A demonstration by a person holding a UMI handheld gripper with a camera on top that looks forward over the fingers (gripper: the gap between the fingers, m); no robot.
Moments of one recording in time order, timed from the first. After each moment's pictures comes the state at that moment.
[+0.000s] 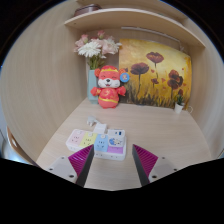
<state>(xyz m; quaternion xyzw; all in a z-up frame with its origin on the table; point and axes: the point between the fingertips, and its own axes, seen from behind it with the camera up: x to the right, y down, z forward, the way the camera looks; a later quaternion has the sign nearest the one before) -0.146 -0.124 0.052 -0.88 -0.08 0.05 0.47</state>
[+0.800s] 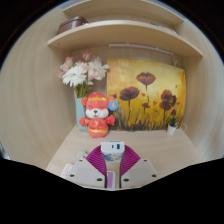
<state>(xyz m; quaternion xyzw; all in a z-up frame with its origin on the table) -0.127 -0.033 0.137 -0.84 -0.03 0.03 0.55</state>
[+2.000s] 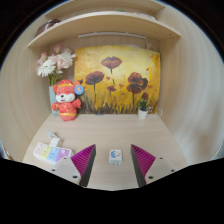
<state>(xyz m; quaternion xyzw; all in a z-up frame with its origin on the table) 0.031 -0.085 0.099 -0.87 0.01 -0.01 0.49</state>
